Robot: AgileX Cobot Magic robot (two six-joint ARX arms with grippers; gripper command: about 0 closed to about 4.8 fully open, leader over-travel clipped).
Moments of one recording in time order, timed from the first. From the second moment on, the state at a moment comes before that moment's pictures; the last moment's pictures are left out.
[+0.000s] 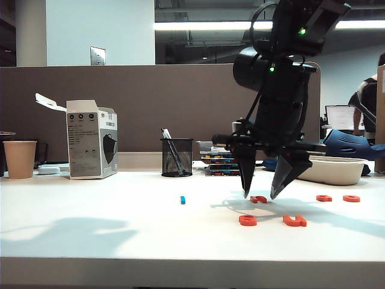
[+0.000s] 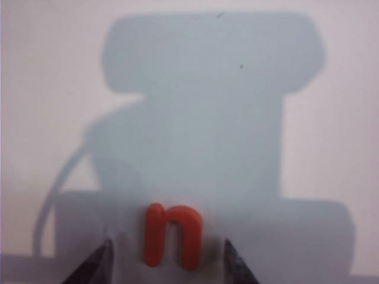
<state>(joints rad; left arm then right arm) -1.04 1.22 1.53 -1.01 -0.31 -0.69 0.48 1.92 1.32 -0.57 0.05 0.36</state>
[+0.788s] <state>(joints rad) -1.04 1.22 1.53 -1.01 -0.31 -0.69 0.48 1.94 1.33 -0.55 0.05 0.35</state>
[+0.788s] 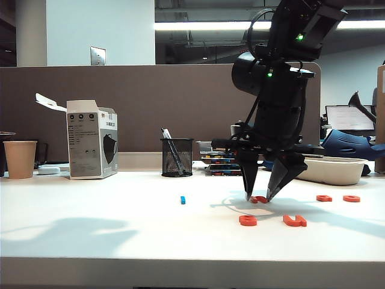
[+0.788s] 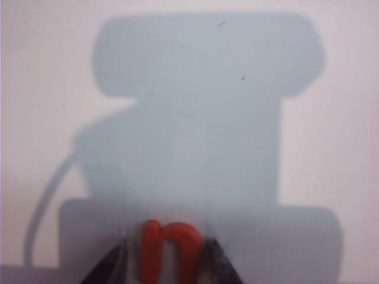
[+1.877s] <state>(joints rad) -1.04 1.22 1.53 -1.01 -0.31 -0.69 0.48 1.94 1.33 -0.54 0.06 0.35</state>
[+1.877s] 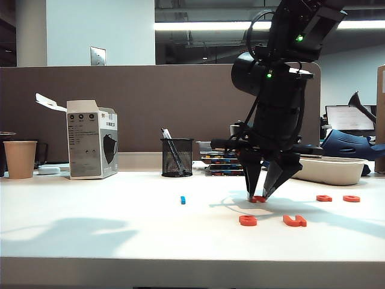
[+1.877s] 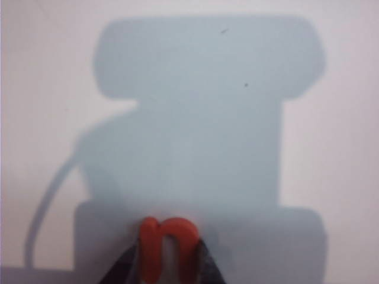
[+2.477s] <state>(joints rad) -1.04 1.22 1.53 -1.01 -0.31 -0.69 0.48 1.87 1.37 -0.60 0.05 0.33</state>
